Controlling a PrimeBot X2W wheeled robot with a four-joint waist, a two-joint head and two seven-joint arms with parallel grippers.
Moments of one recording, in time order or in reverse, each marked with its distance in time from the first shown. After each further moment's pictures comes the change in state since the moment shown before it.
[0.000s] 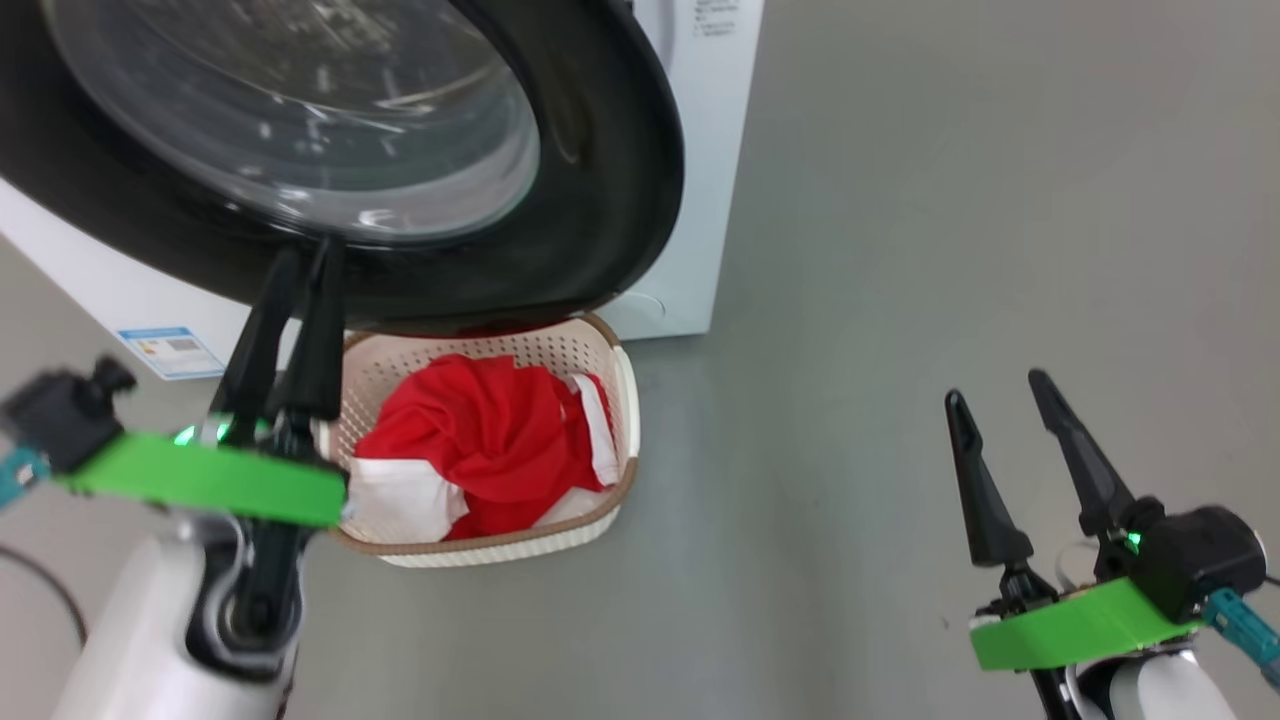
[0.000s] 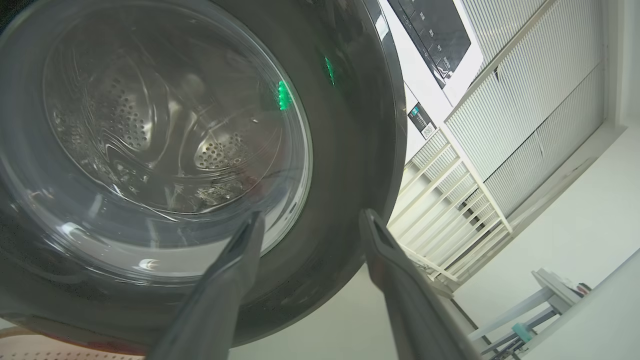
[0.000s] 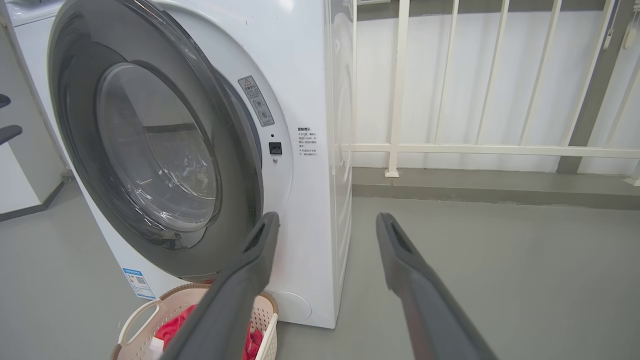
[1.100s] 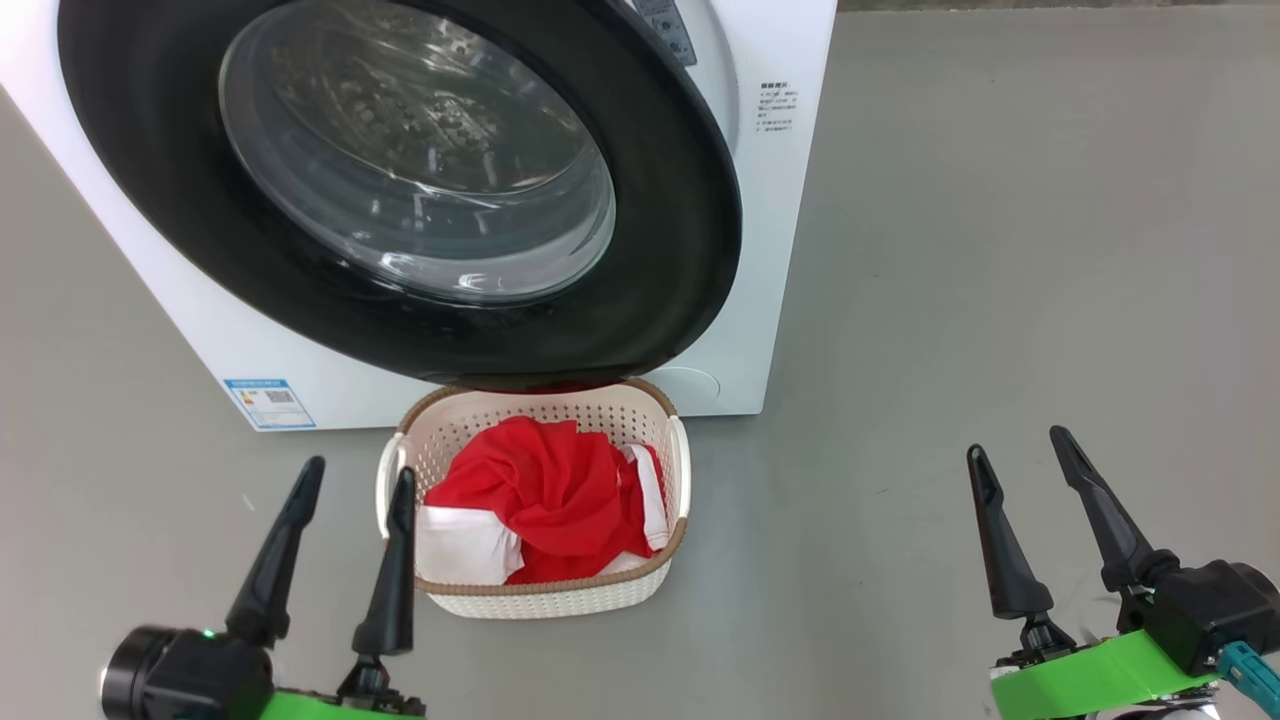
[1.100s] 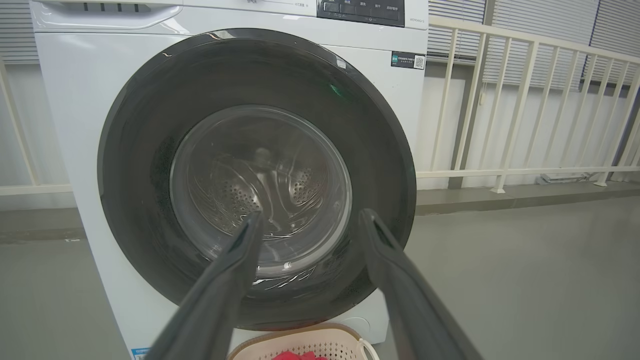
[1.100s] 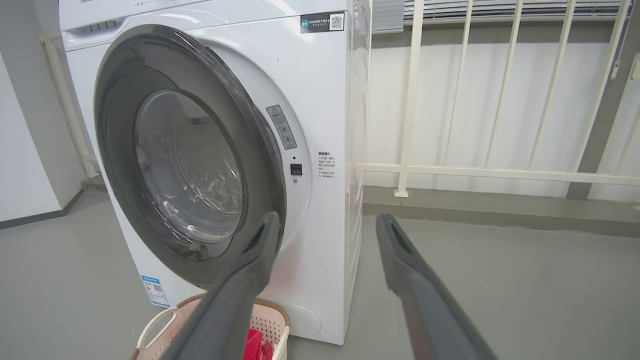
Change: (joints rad) left arm 0.446 -0.131 0.124 -0.263 0.849 0.063 -0.075; right arm 0.103 0.001 -0.033 -0.027 -0.029 0.000 0.000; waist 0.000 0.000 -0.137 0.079
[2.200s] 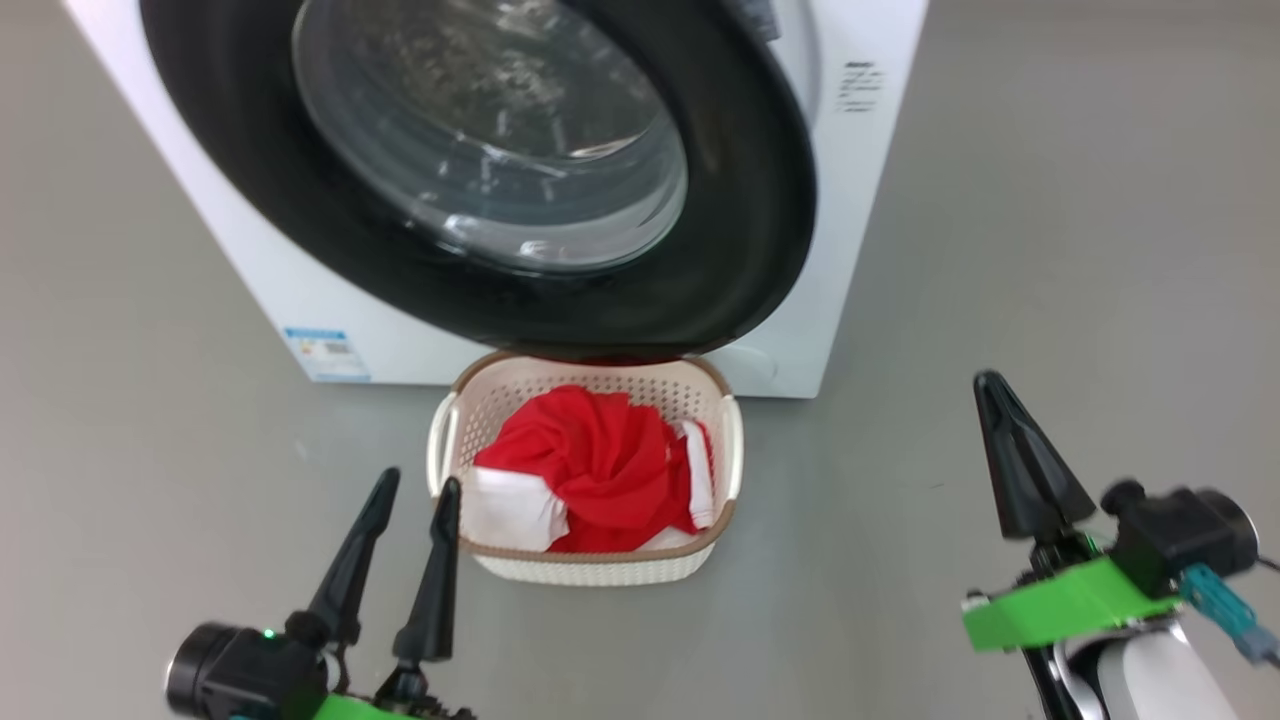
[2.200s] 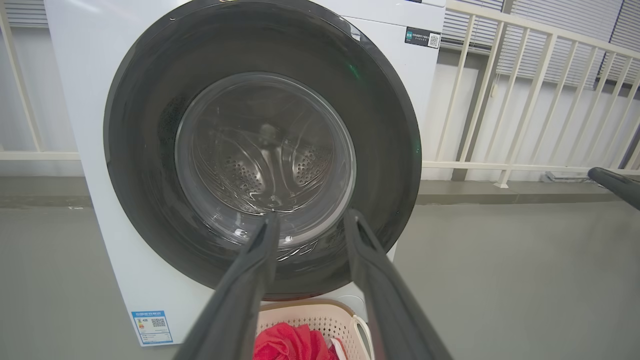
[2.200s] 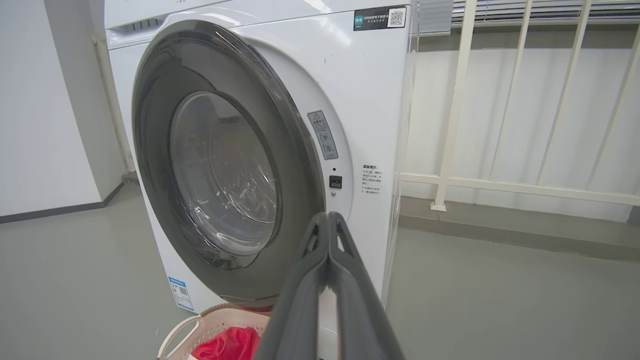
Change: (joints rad) left arm 0.008 -0.046 -0.038 0.029 0.004 -0.028 0.000; right arm -0.121 -0.001 0.031 0.066 -0.017 0.000 0.000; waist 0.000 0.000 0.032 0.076
